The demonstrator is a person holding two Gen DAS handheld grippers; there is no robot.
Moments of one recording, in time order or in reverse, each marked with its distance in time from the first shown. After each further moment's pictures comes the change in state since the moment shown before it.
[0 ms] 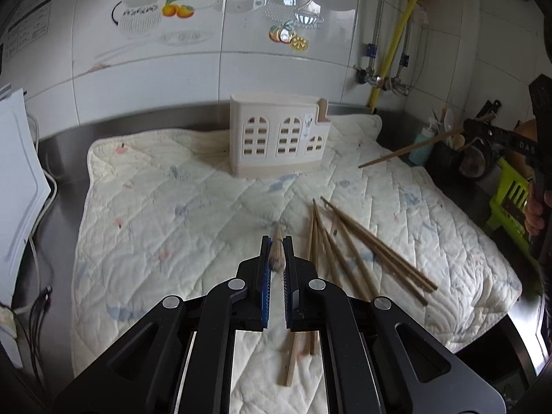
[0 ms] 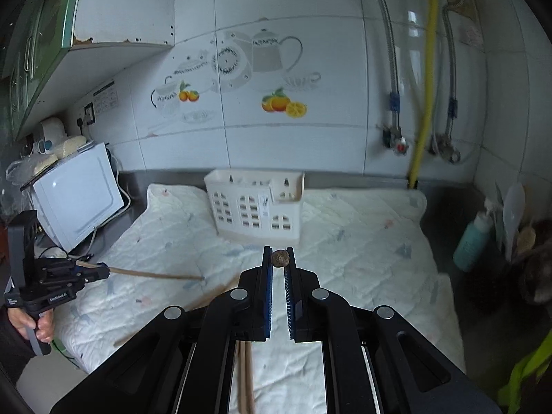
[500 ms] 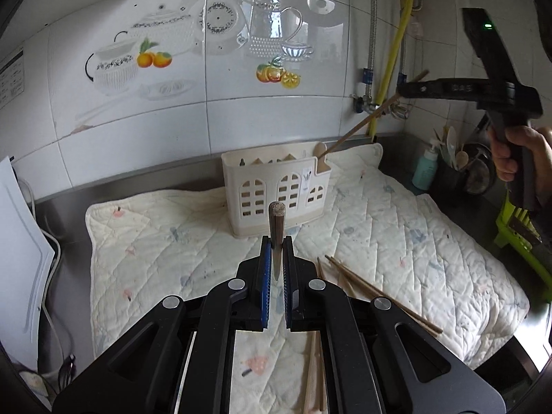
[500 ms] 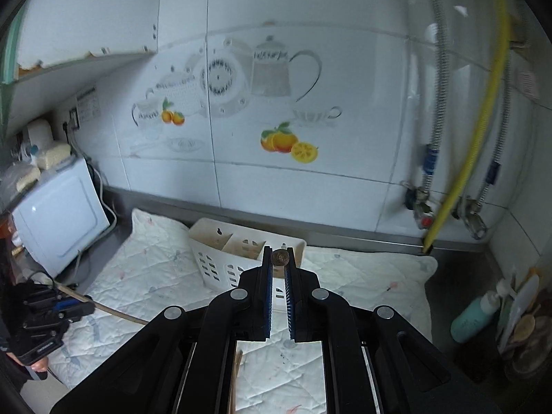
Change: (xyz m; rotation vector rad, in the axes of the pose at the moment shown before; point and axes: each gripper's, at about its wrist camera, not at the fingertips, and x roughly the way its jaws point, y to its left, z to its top) left arm 0.012 -0.011 0.074 0.087 -0.068 0.019; right arm 0.089 -0.001 0.116 -0.072 0.083 0.005
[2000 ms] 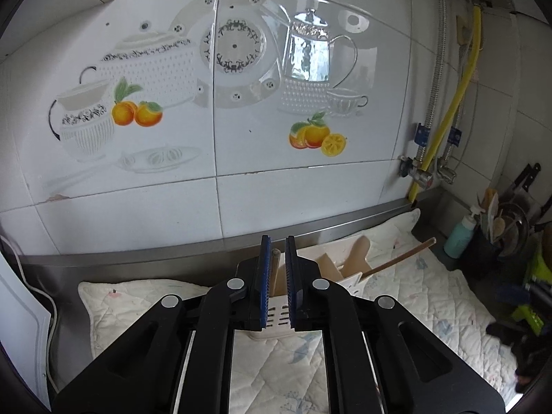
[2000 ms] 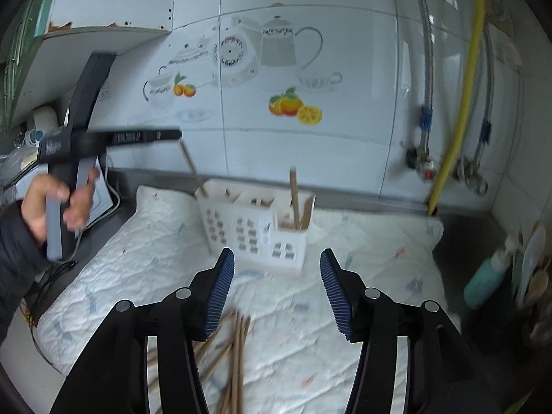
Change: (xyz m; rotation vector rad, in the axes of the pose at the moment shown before) left arm 0.088 0.032 0.135 -0.071 -0.049 0.053; right arm -0.017 0.017 -0.096 0.028 -0.051 -0.002
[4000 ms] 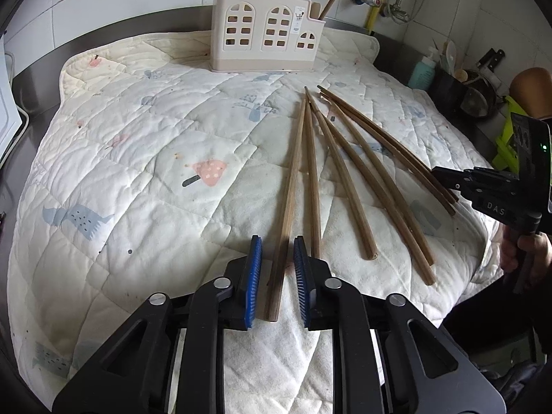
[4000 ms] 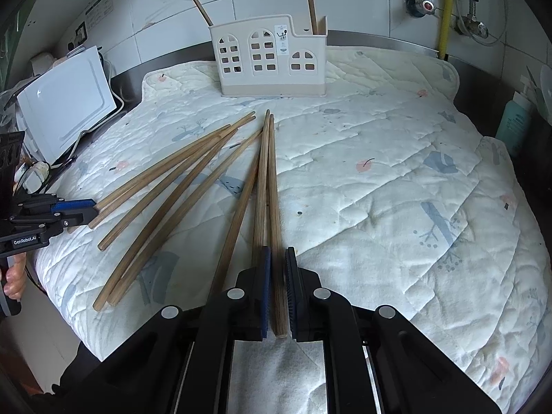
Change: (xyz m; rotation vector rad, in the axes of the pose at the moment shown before) left arm -0.076 -0.017 -0.308 -0.017 0.367 -0.112; right arm 0.022 0.022 -0.197 0.058 0.261 0.037
